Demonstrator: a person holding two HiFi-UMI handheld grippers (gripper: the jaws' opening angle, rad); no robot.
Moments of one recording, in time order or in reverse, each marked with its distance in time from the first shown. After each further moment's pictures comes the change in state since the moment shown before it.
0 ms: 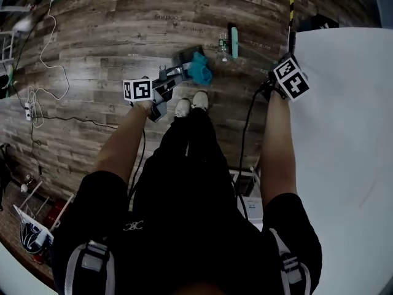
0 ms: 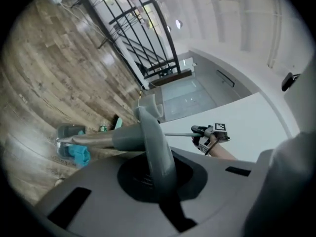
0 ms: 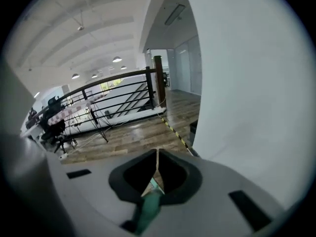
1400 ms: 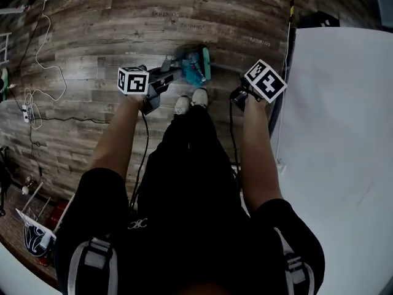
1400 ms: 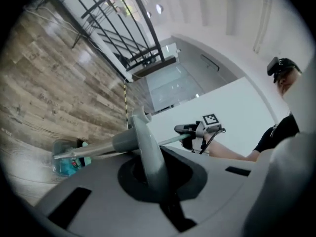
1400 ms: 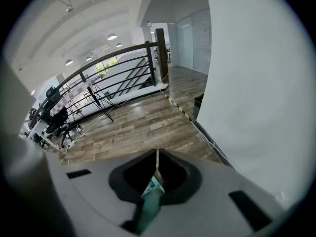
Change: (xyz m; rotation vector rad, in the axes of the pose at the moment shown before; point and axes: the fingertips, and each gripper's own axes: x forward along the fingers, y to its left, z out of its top) left arm 0.000 -0.016 0.042 0.180 0.137 -0.113; right arm -0.010 0.080 -0.093 0.005 0.282 0.011
